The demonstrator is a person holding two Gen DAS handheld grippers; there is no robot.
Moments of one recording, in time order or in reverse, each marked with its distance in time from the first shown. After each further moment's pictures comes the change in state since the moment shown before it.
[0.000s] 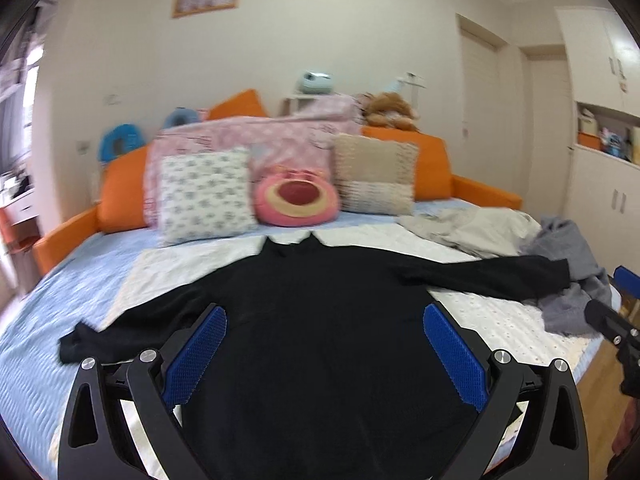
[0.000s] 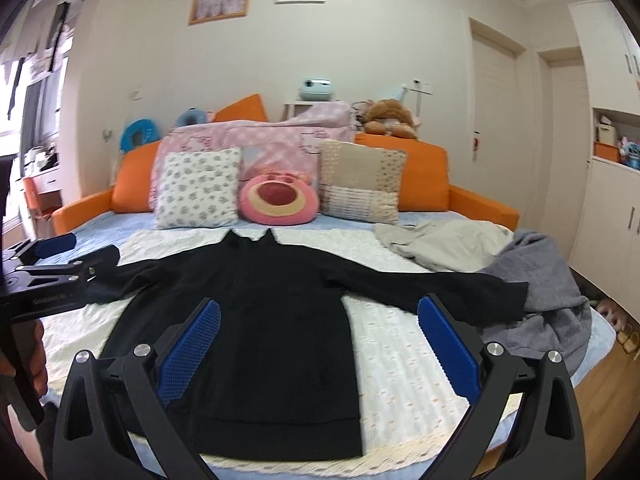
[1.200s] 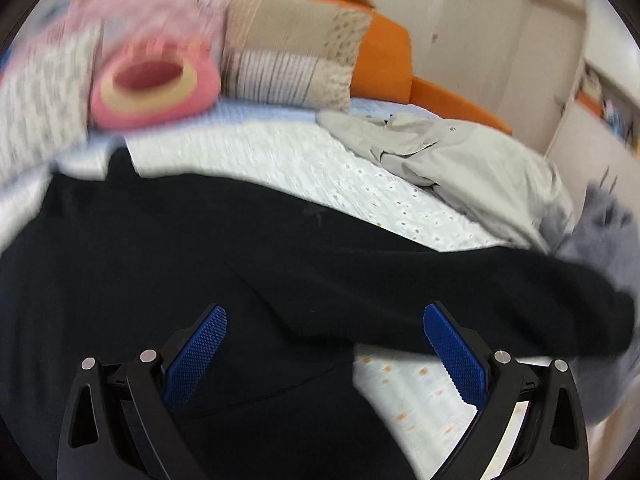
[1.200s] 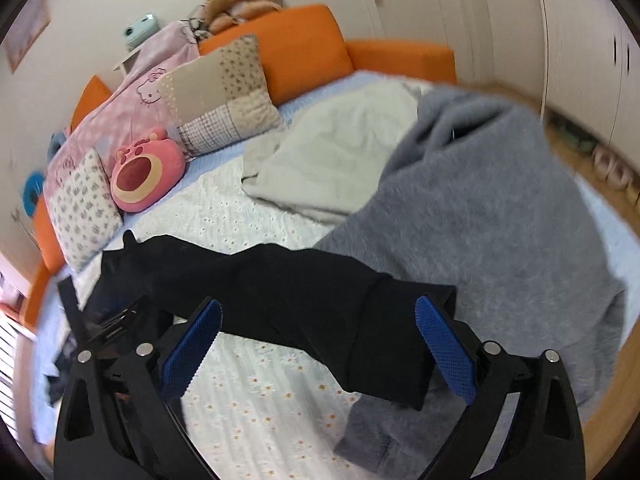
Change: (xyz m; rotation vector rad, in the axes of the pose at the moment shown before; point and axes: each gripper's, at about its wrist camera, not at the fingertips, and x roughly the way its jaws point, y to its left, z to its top) left arm 0.427 -0.156 0.014 -0.118 0.407 -0.294; right arm 0.247 -0.347 0.015 0.471 0.481 -0.047
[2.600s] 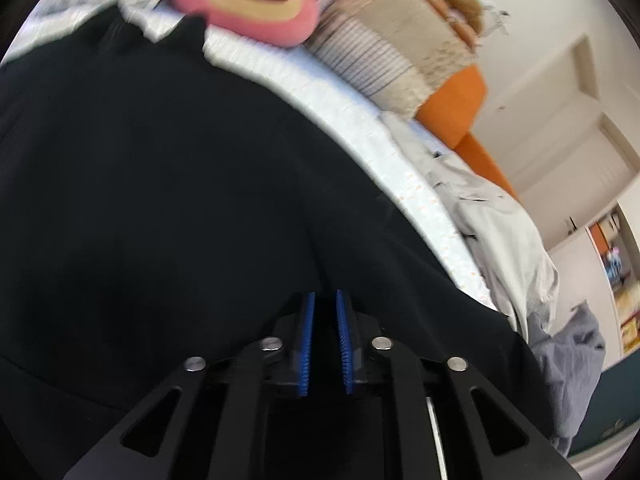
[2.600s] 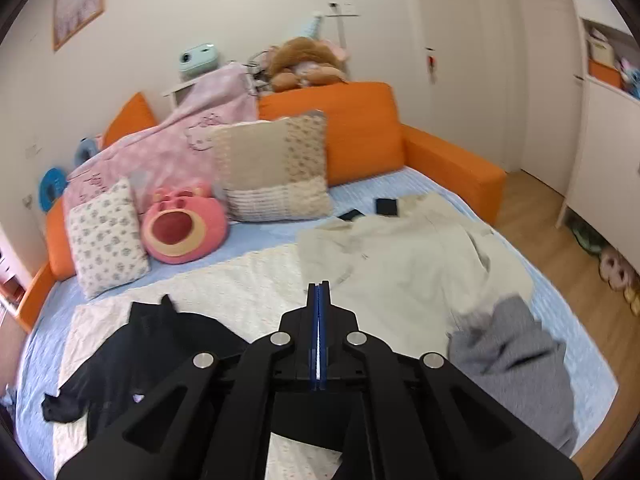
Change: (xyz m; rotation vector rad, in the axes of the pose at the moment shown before) left arm 0.036 0.077 -0.038 -0.446 -0.004 -0.094; right arm -0.066 0.174 0.150 -0.229 -0.184 0.001
